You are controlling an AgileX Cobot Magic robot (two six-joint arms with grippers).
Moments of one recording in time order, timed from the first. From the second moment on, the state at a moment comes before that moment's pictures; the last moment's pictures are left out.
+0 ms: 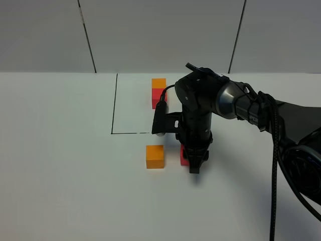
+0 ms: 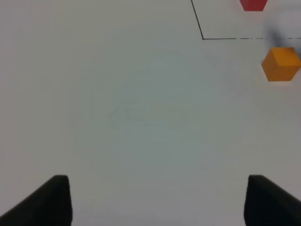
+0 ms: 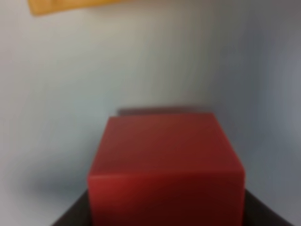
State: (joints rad) left arm 0.03 0.05 -0.50 -0.13 1.03 0.05; right arm 0.58 2.35 -1.85 -0.09 1.11 -0.83
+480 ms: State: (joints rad) left arm 0.03 0.05 -0.50 -0.13 1.03 0.05; right arm 0.61 2.39 -1.91 -0.06 1.13 -0.83
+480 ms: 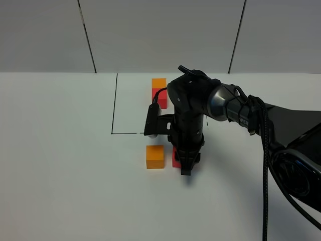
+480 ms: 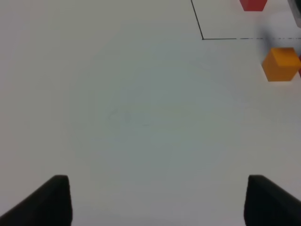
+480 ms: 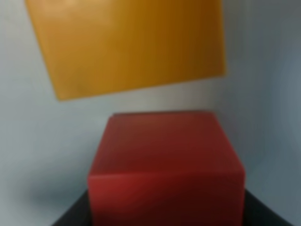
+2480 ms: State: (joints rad) left arm 0.03 0.05 -0.50 -0.13 1.03 0.05; right arm 0.63 2.40 -1.91 -0.03 1.10 -0.90
